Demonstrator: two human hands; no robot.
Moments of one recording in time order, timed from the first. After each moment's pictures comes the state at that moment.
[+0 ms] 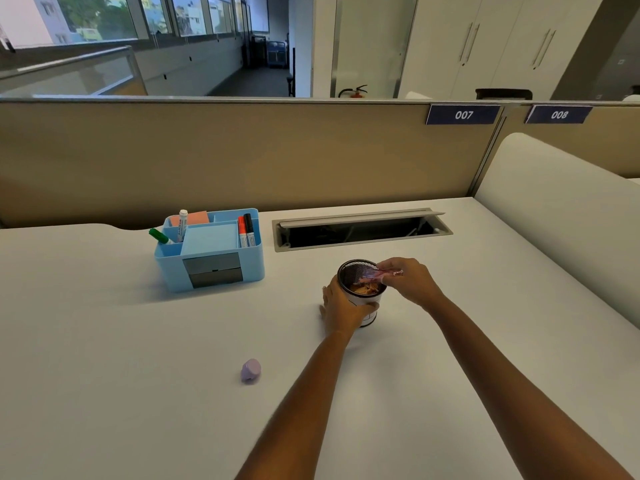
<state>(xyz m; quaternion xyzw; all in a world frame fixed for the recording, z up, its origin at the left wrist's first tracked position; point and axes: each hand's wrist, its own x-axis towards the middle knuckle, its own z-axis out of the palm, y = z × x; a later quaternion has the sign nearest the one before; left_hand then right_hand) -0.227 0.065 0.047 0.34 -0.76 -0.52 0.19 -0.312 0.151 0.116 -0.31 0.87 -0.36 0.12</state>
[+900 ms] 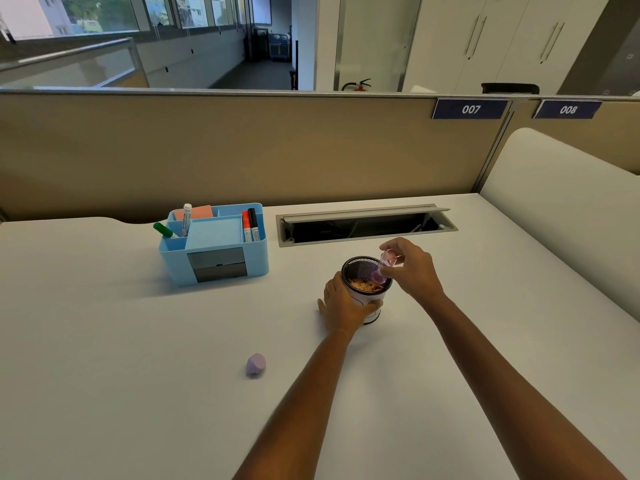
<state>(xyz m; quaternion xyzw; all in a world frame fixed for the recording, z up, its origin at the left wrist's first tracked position) -0.223 0.061 0.041 0.35 -0.81 -0.44 0.17 -0.297 0.143 0.126 -0.31 0.86 -0.41 0.03</state>
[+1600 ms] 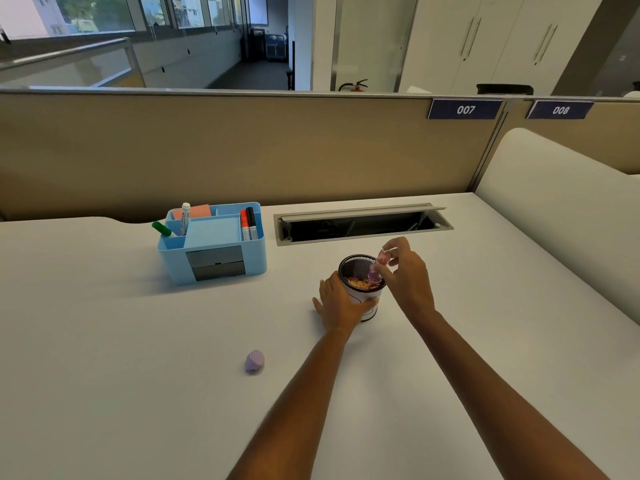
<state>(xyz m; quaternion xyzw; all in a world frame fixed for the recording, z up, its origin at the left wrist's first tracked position) -0.220 0.064 0.040 0.36 -0.82 -0.42 0.16 -0.280 0.145 0.110 -0.31 0.85 -0.42 -0.06</state>
